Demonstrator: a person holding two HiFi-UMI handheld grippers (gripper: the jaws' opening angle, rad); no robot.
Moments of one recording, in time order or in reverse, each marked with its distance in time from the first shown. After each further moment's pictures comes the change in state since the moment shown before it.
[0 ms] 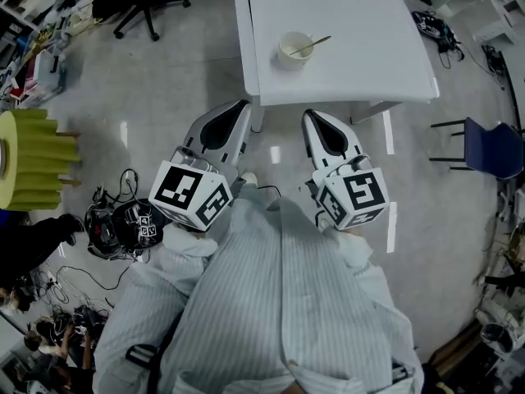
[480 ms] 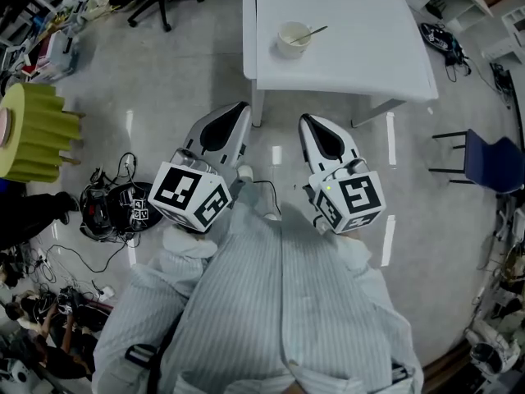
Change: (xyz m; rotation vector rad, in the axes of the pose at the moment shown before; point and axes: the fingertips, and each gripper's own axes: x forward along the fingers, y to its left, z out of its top) left arm -0.040 -0.066 -0.017 -0.010 -0.031 0.075; right arm -0.069 0.019 -0.017 -0.034 0.009 0.093
